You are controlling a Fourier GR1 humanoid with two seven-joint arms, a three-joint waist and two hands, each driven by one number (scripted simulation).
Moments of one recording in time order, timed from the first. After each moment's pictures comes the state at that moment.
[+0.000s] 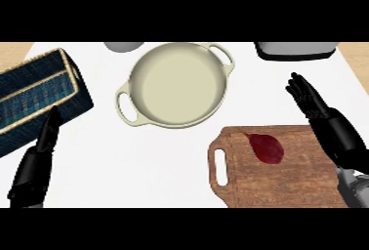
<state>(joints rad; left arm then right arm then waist) 0.08 0.51 -0.24 -1.65 0.08 0.42 -0.14 -0.19 -0.56 0.25 -1.61 -0.31 -0.03 -0.18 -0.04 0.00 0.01</state>
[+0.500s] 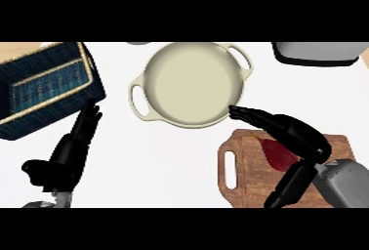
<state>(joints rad) -0.03 0.39 -0.31 -1.68 0.23 0.34 0.03 -0.33 -0.53 0.42 -1.55 -0.43 0.43 -0.27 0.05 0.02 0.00</state>
